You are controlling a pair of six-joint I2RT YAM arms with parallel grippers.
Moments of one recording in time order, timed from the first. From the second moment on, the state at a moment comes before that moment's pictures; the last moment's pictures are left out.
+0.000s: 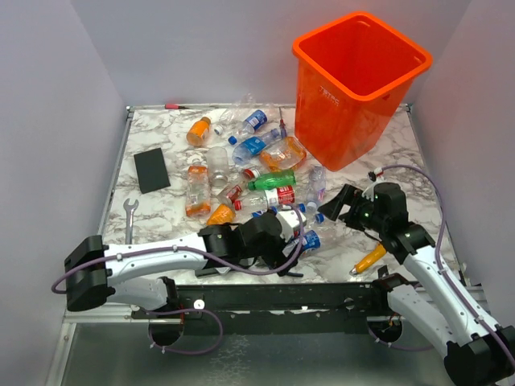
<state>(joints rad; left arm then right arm) -1.22 1.19 0.83 -0.25 -0.07 -0.31 0.30 0.76 0.57 -0.41 -0.24 0.68</state>
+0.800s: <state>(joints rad) -1.27 1.68 1.07 -0.39 -0.15 -0.02 0.30 0.61 0.62 -0.52 -0.17 0.70</state>
